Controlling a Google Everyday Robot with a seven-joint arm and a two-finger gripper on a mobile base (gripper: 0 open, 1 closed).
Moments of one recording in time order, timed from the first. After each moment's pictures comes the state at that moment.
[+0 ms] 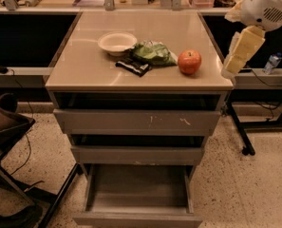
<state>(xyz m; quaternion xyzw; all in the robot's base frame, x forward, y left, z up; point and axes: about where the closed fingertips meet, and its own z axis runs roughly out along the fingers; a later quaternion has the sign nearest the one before) 0.566 -0.211 0.973 -0.60 0.77 0.02 0.23</state>
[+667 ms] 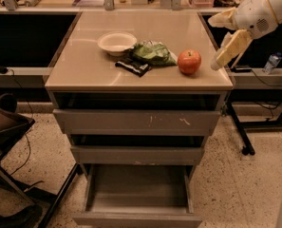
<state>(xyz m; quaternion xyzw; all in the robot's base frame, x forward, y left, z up) 0.631 -0.199 0.944 -0.60 0.70 0.20 0.35</state>
